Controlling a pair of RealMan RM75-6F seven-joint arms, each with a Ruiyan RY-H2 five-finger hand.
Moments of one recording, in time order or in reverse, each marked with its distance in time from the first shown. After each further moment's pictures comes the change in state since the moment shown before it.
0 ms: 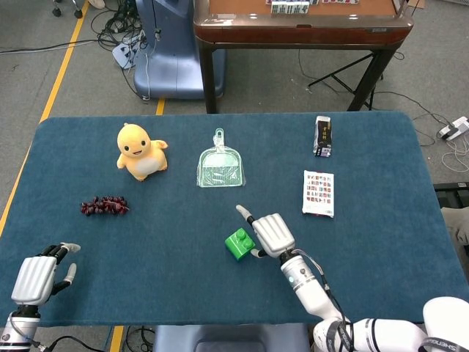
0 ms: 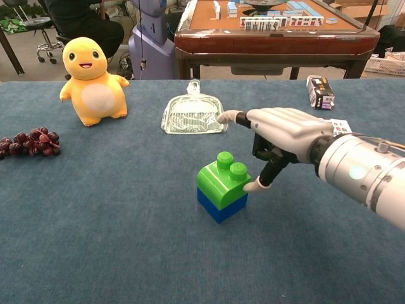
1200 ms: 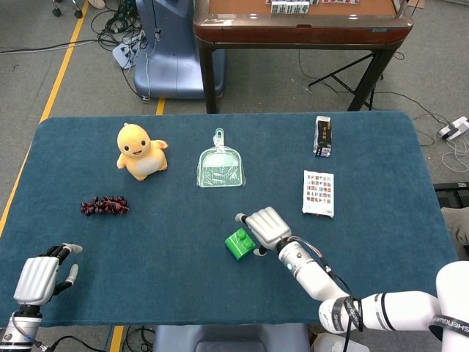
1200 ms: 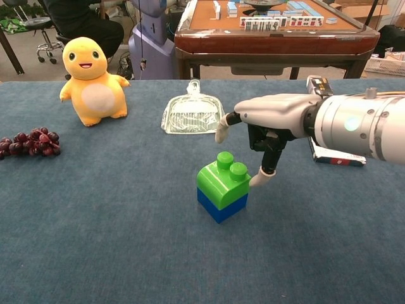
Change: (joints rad) left arm -0.002 -0.008 0.005 0.002 -0.003 -0.012 0.006; right arm 0.272 0.220 -0.037 -0.180 0.369 -0.116 -0.131
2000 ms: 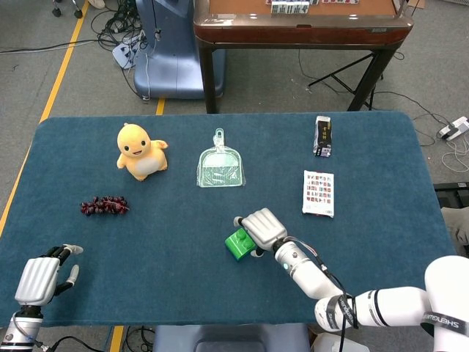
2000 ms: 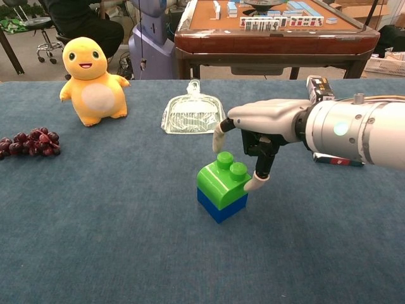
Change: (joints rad) left arm 0.002 -0.009 0.001 0.008 -0.002 -0.002 -0.006; right arm 0.055 -0.017 -0.041 0.031 0.011 -0.004 0.046
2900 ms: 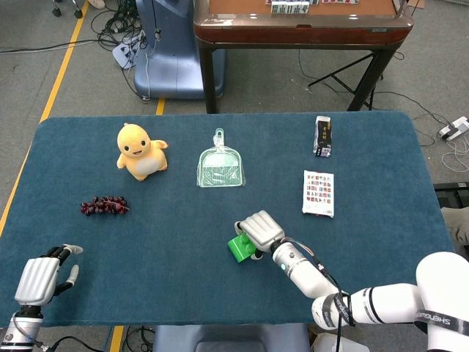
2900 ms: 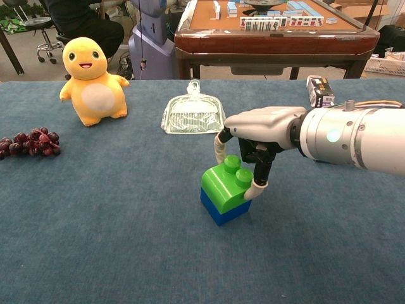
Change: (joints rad) left arm 0.000 -0.002 -0.001 0.004 -0.001 -0.001 -0.006; right arm 0.043 -0.012 -0.036 0.023 0.023 -0.008 0.014
